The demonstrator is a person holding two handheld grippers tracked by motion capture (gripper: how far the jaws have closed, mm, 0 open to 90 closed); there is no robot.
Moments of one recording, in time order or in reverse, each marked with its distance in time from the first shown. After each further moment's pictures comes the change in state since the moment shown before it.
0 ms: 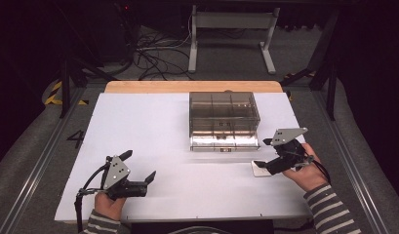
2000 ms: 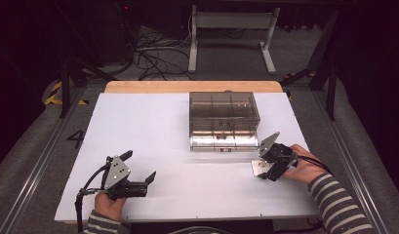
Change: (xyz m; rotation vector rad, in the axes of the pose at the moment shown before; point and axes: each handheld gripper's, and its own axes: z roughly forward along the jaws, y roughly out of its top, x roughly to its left) left arm -0.001 -0.001 0.001 0.011 -0.002 0.000; right arm -0.014 -0.019 0.051 0.375 0.187 -0.175
